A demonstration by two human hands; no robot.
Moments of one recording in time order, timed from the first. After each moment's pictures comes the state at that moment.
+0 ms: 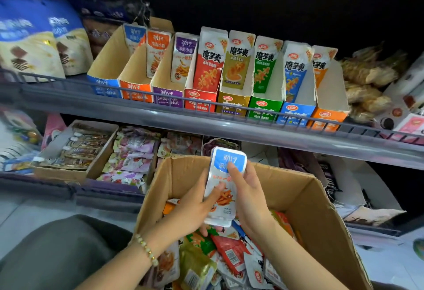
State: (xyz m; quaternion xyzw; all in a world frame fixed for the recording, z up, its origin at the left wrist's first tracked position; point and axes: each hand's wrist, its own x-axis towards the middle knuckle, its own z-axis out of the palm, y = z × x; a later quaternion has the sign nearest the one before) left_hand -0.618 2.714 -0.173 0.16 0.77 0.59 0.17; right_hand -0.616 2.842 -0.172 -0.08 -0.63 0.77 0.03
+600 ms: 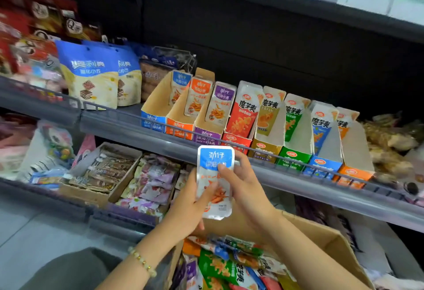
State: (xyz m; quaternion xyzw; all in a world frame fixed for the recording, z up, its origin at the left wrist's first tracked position) left_hand -0.650 2.640 -0.133 0.11 0.74 0.66 0.02; right_hand -0.667 2.775 -0.096 0.07 -0.72 0.69 -0.02
